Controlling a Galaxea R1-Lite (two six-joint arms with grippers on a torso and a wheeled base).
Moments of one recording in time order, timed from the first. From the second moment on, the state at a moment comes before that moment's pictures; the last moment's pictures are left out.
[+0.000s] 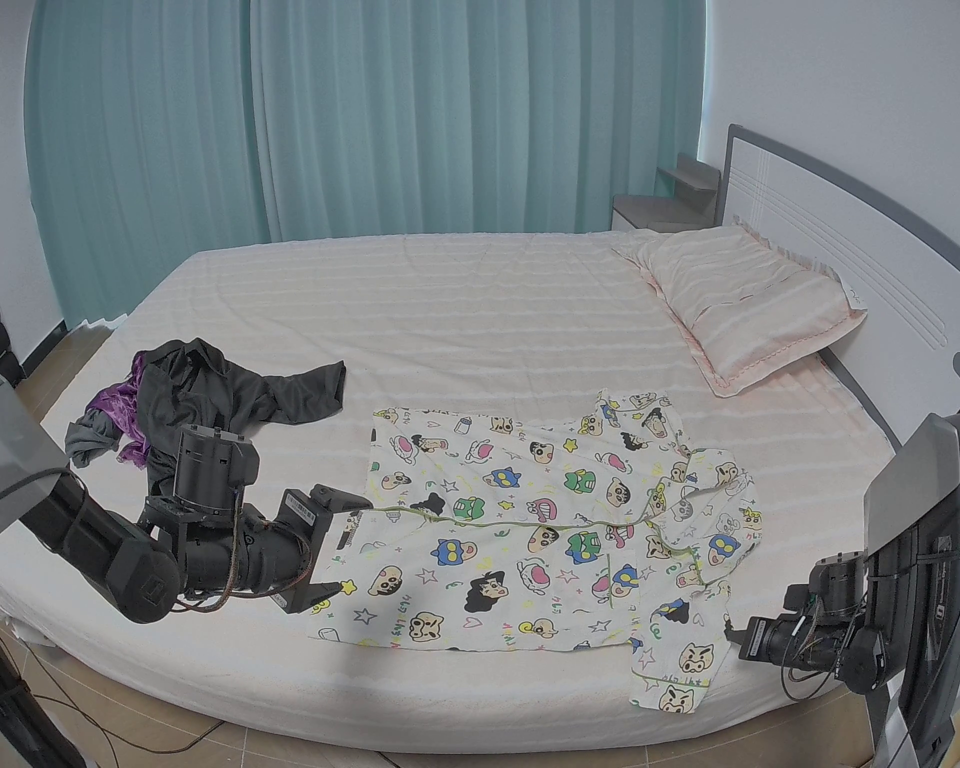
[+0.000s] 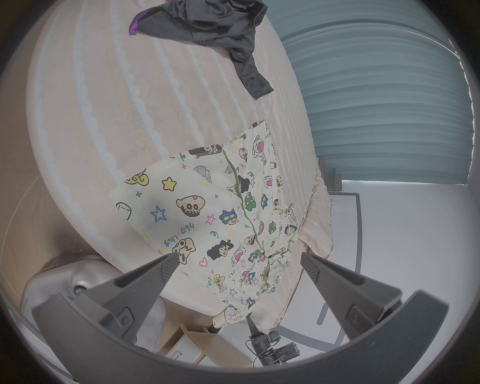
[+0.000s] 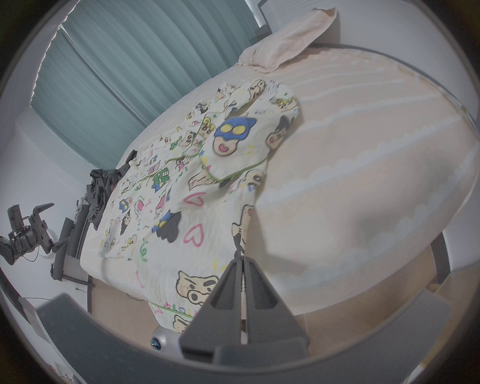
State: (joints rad) left arm -0.32 1.86 -0.60 -0.61 -0.25 -1.35; right arm 0.08 2.39 -0.02 -1.55 0.19 0.40
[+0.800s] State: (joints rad) left arm -0.32 1.86 -0.60 -0.61 -0.25 -1.35; right arm 0.00 2.35 -0.02 -1.49 0.28 0.28
